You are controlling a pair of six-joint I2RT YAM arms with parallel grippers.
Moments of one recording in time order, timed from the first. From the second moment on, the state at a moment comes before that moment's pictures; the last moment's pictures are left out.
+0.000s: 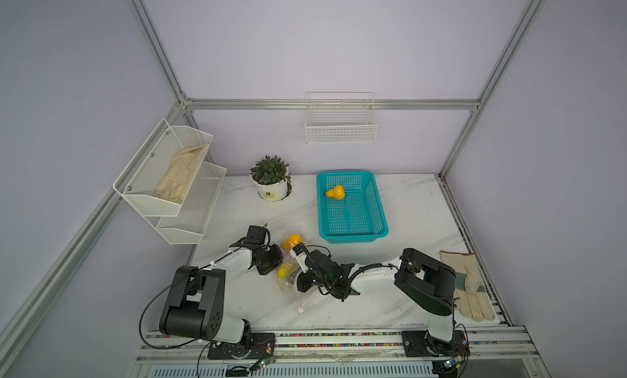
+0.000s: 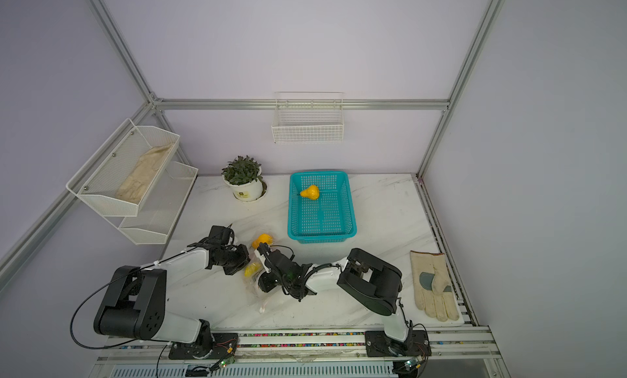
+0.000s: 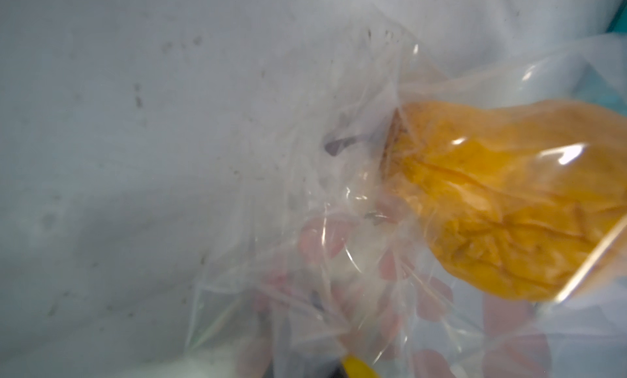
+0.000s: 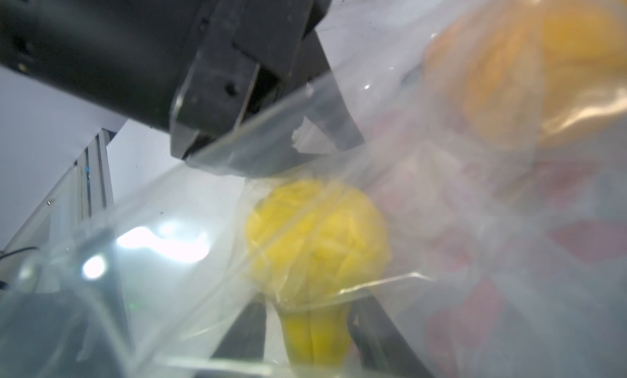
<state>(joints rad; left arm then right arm) -0.12 1.46 0.65 -0.39 0.36 -0.70 1.10 1.94 1.02 0.34 -0.04 0.50</state>
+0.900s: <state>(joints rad) -0.15 1.46 0.64 -0.37 0.37 -0.71 1.09 2.09 1.22 0.19 -0.05 0.26</state>
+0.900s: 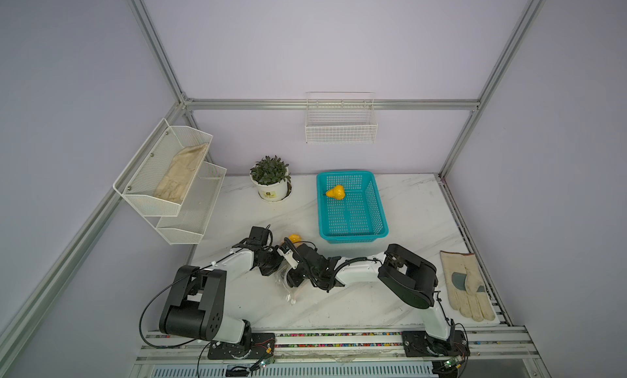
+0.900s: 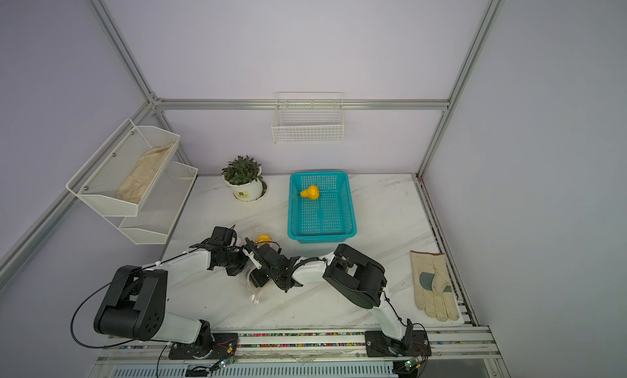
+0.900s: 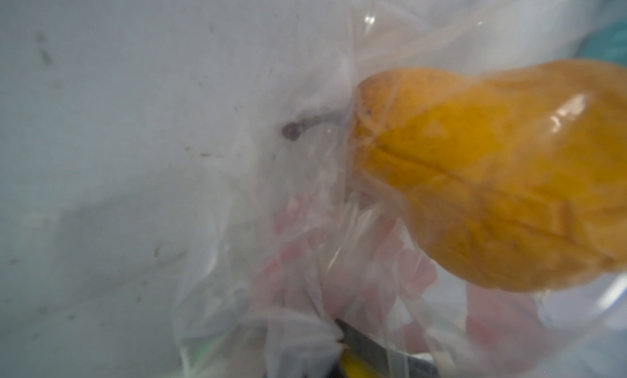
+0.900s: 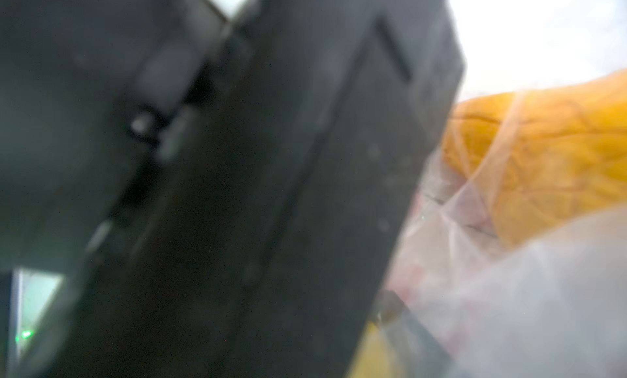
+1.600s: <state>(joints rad) 0.08 1.54 0.69 -0.38 0.46 -0.62 1.07 1.60 0.86 0.13 0.05 0.28</state>
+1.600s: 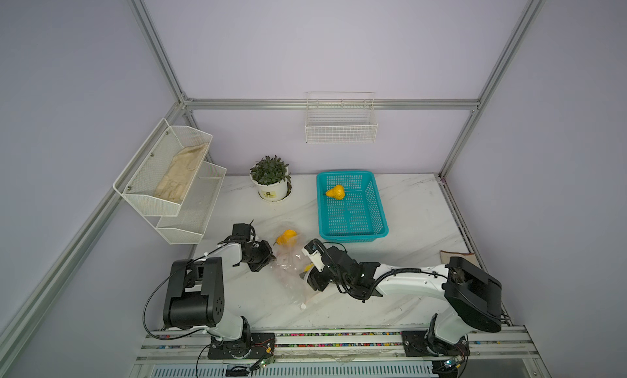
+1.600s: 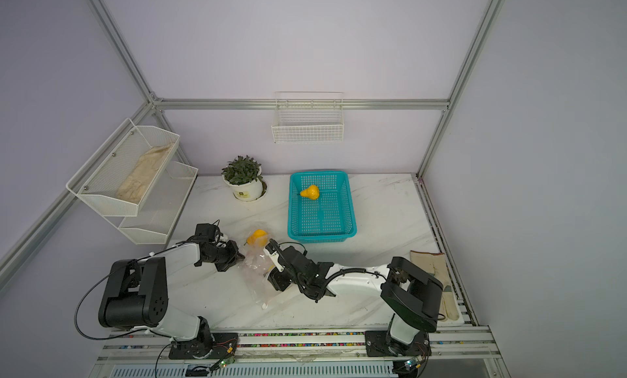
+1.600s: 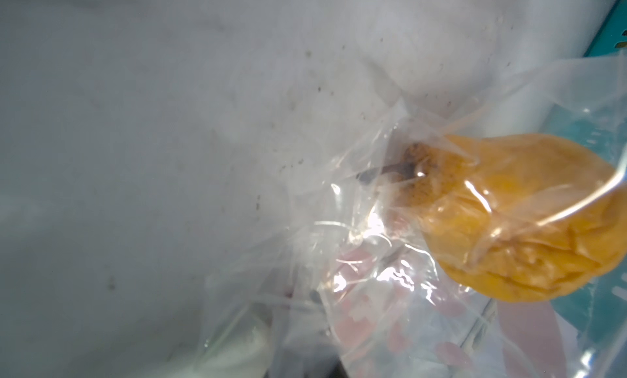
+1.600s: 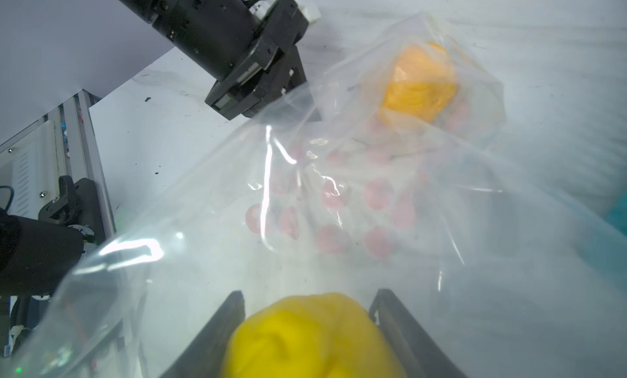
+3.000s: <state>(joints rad) 0.12 1.54 0.68 -0.35 0.50 -0.62 0.34 2.23 1.77 -0.26 -0.05 0.32</state>
